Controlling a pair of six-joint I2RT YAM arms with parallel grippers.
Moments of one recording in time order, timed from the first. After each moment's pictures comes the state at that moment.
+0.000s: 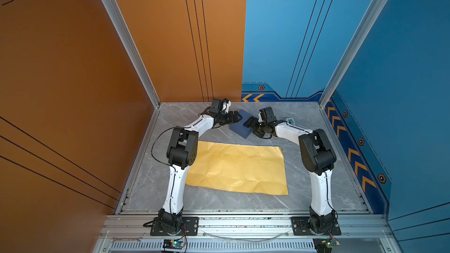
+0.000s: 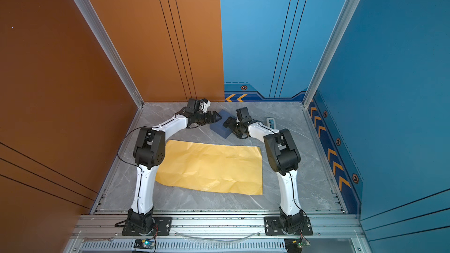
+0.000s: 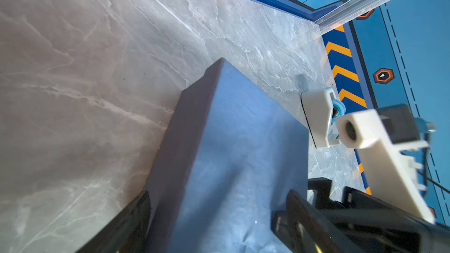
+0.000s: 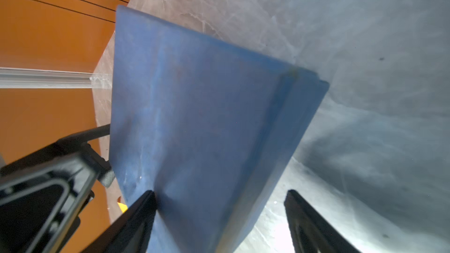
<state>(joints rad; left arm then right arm) -0.33 2.29 1.80 -0.25 0.49 -0.45 0.38 2.14 1.50 -0.16 -0.32 0.91</state>
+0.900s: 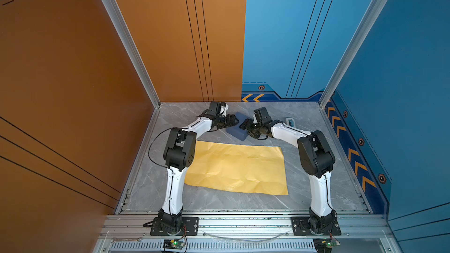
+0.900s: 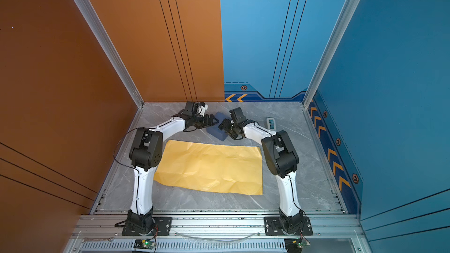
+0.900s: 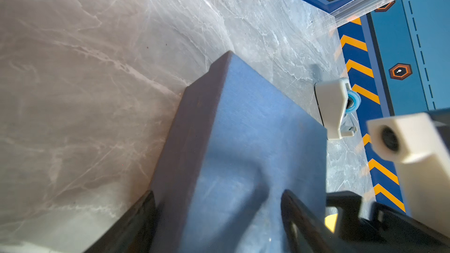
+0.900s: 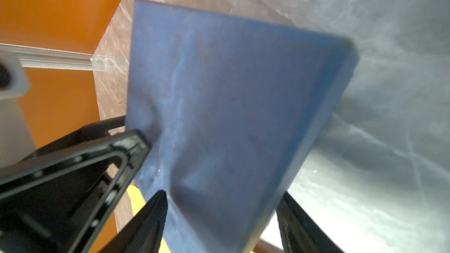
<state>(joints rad) -0.32 2.23 1.68 -0.24 0.48 -0.45 0.47 2.09 1.51 -0.23 -0.29 0.92</state>
